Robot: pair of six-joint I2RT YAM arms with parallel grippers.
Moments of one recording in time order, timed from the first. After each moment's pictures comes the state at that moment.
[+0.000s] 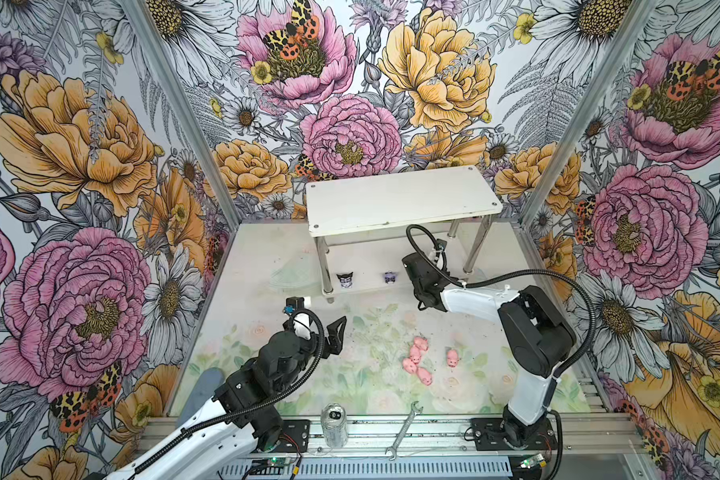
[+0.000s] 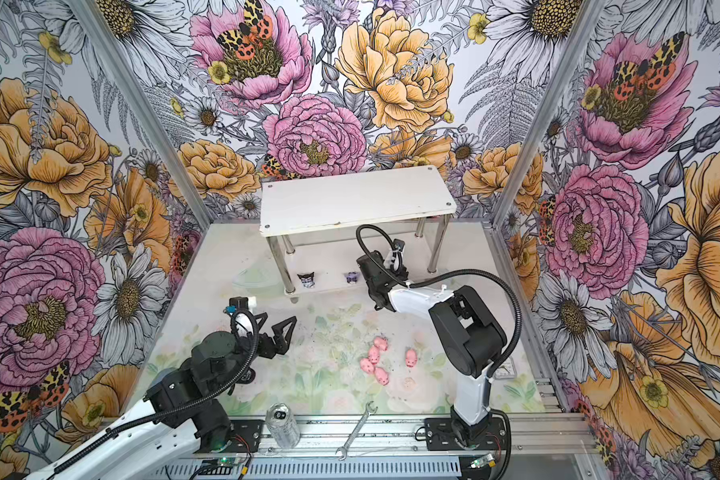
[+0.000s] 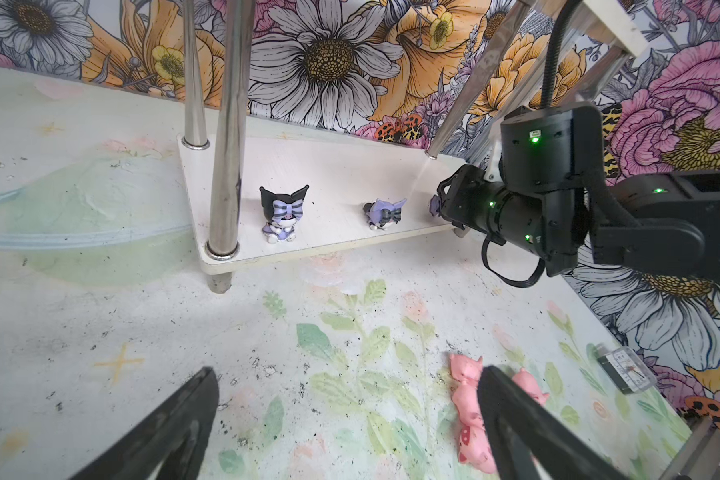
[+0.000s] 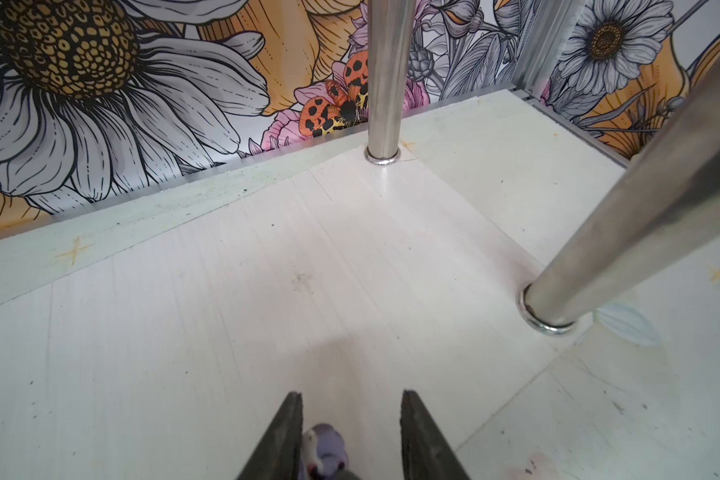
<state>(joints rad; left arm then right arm) -0.82 0.47 0.43 -0.27 -0.34 -0.51 0.58 1.85 1.13 -0.06 0.78 0.66</state>
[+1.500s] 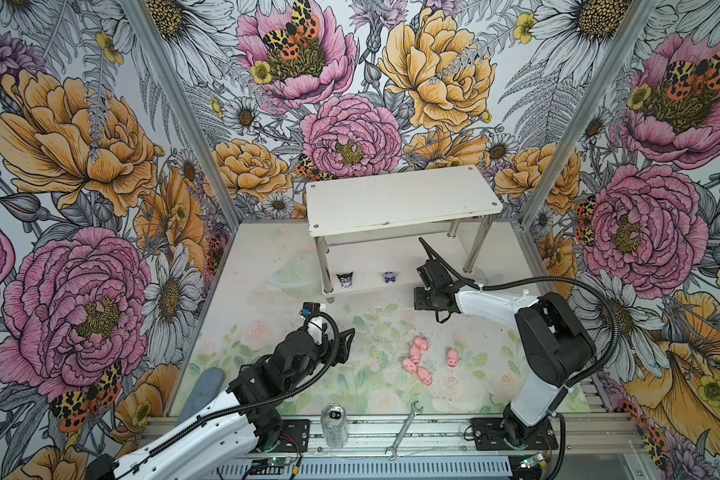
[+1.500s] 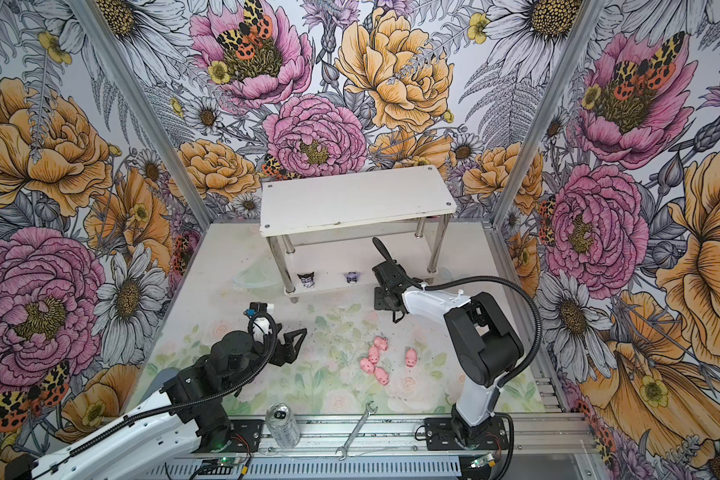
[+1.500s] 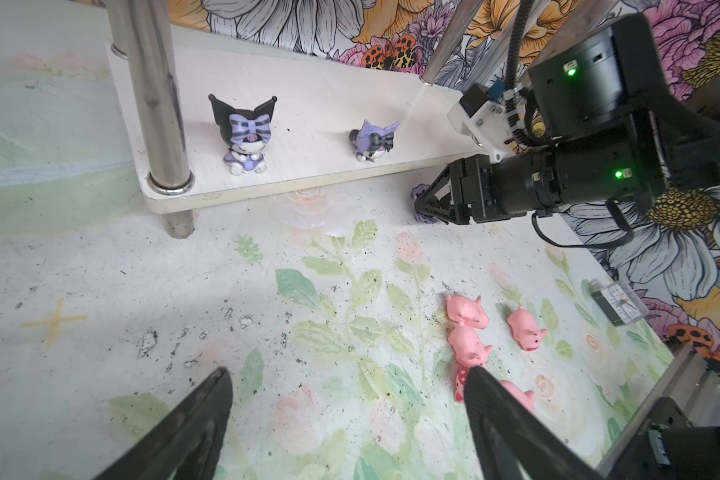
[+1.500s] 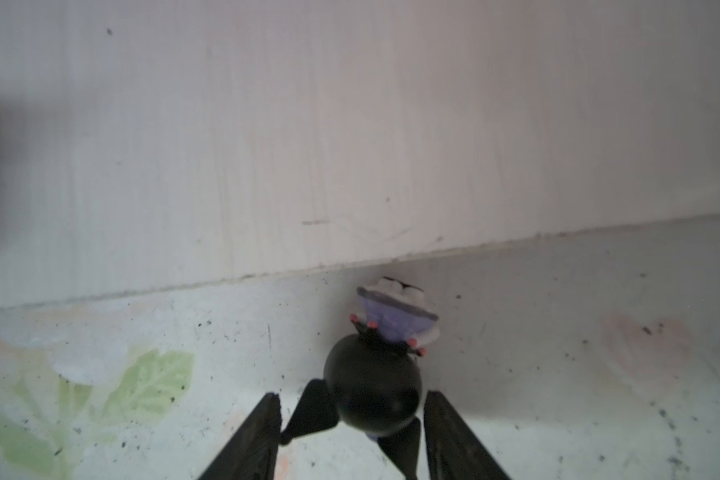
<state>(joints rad) -0.84 0.58 0.38 -0.23 -0.24 -0.53 0.51 1.75 1.04 -0.37 0.14 0.45</state>
